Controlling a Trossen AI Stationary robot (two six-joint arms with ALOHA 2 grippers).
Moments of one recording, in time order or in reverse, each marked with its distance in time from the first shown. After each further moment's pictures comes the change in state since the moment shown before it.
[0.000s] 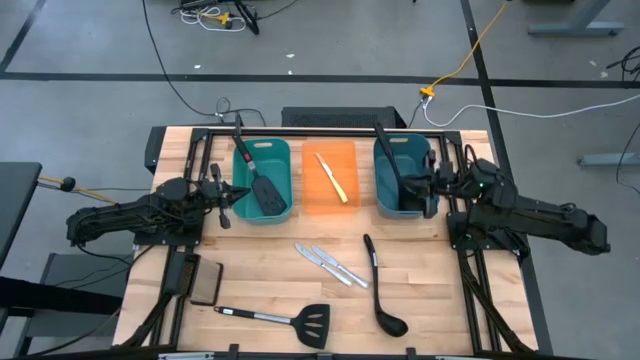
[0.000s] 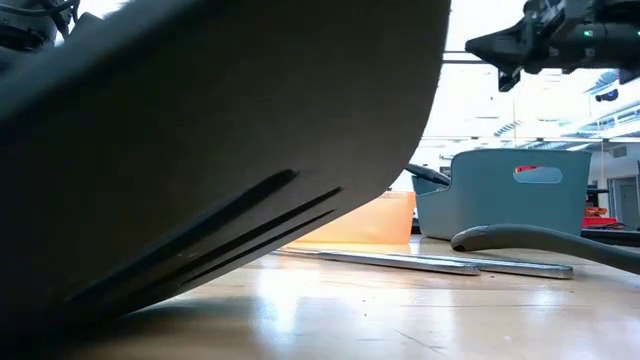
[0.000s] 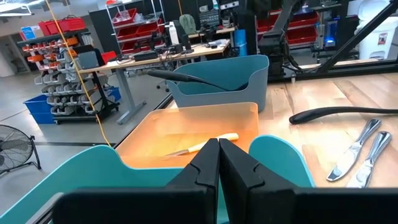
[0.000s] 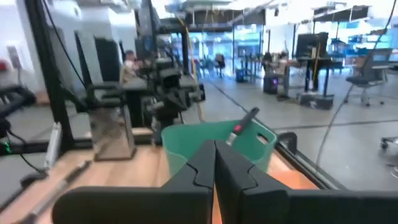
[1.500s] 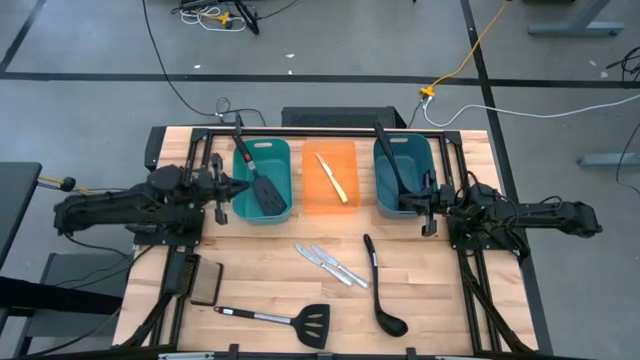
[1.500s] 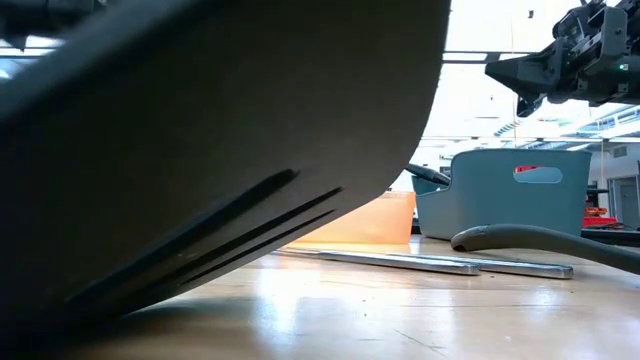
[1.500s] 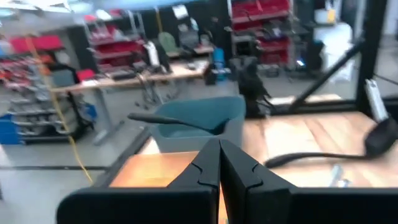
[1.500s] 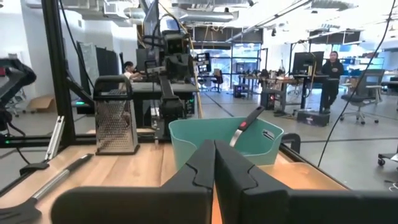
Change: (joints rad) left arm -0.059 0.315 0.290 0.066 0.061 -0.031; right arm 0.278 -0.168 -0.256 0.143 0.289 -0.069
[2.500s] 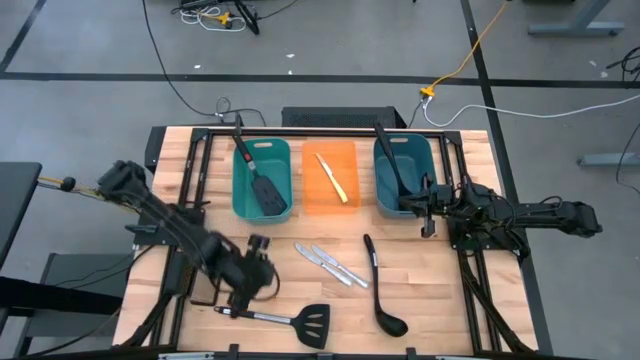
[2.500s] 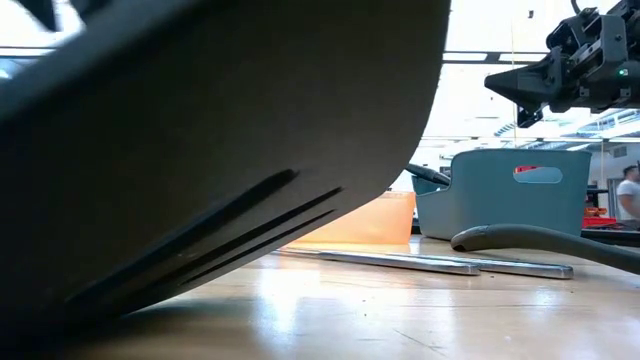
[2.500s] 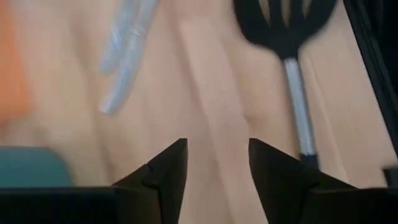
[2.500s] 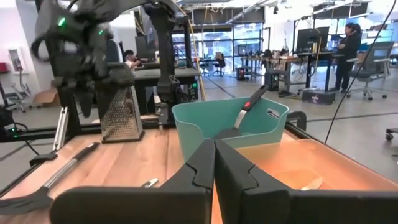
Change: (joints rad) left arm -0.762 1.108 0.820 -0.866 -0.163 -0.448; right arm 0.000 0.002 0.000 -0.067 0.000 0.066
